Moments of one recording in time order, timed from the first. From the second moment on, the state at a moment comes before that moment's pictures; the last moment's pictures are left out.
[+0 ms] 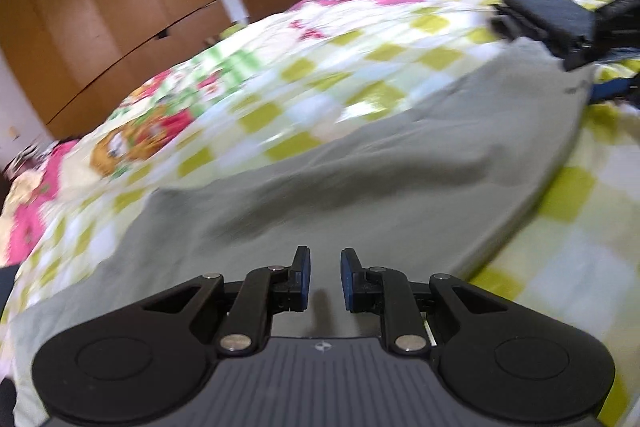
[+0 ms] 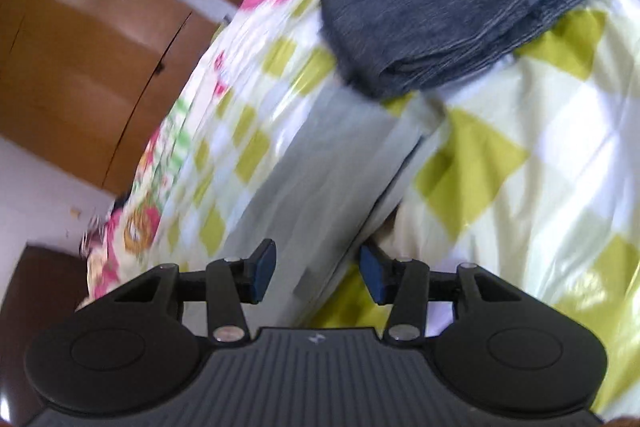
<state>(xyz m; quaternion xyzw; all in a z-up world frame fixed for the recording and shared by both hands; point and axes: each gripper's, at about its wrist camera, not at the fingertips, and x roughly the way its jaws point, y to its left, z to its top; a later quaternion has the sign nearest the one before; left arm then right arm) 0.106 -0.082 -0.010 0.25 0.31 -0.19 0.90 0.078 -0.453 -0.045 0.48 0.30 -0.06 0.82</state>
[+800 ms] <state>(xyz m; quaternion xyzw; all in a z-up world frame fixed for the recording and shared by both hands) 0.086 -0.138 -0.030 0.24 0.36 -0.23 0.87 0.027 -0.536 -0.036 0.48 0.27 -0.12 0.82</state>
